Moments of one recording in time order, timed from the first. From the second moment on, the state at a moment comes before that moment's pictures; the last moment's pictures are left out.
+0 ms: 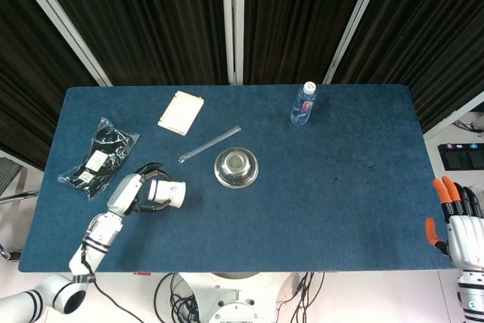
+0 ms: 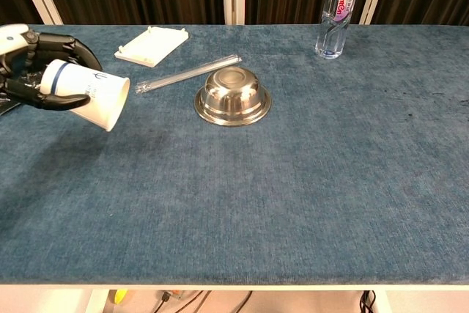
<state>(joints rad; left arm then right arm) -0.49 -1.53 -0.07 -1.31 1.52 1.20 -0.69 0.00 -1.17 0.07 -1.53 -1.50 1.54 0.05</state>
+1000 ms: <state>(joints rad) -0.50 -1.63 0.00 -1.08 1.63 1.28 -0.80 -0.01 -1.15 0.07 -1.53 -1.50 1.56 0.06</state>
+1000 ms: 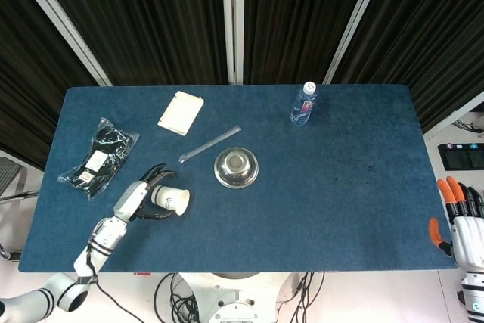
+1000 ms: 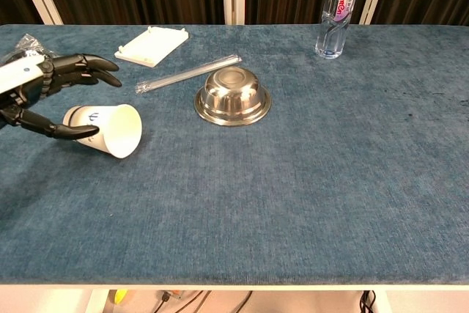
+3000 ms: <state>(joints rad) -0.48 -1.65 -0.12 -1.26 1.44 1.23 -0.88 0.01 -1.19 0.08 -1.49 -1.47 1.52 0.03</state>
